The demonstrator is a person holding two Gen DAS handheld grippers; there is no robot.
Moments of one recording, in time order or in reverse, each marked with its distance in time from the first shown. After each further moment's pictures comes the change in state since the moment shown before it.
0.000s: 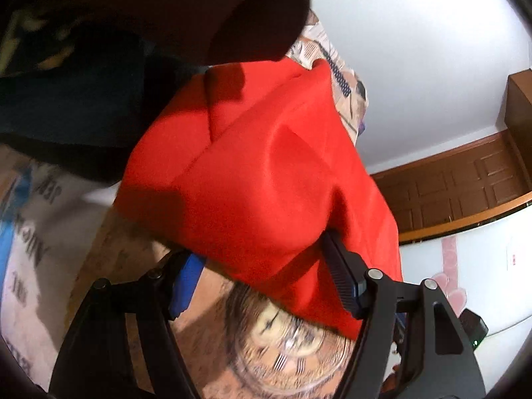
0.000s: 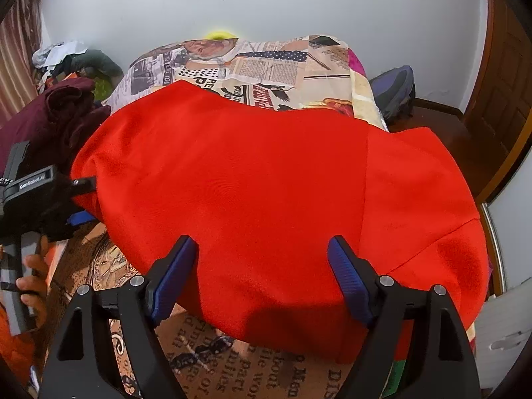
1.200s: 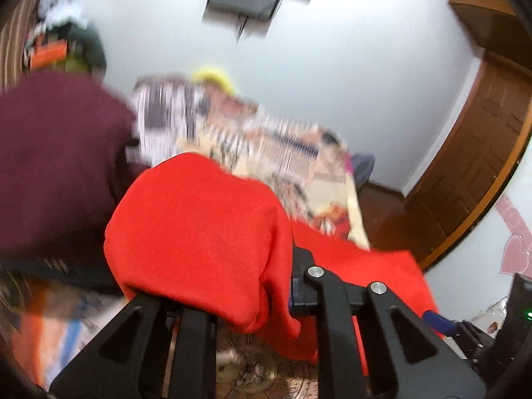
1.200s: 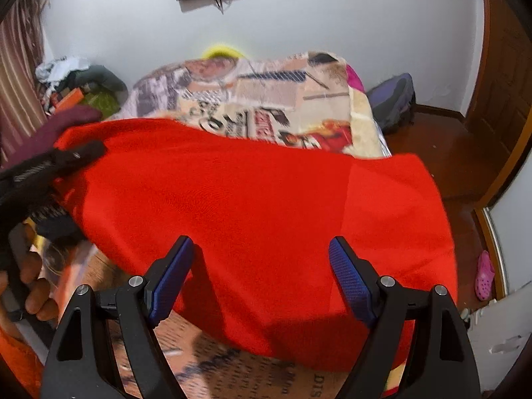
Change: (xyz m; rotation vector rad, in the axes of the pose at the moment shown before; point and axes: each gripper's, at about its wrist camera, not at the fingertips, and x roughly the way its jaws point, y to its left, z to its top) left arm -0.067 -0.172 -0.027 0.480 -0.422 0.242; right arm -0.032 -0.005 0.035 0.016 -0.041 0.044
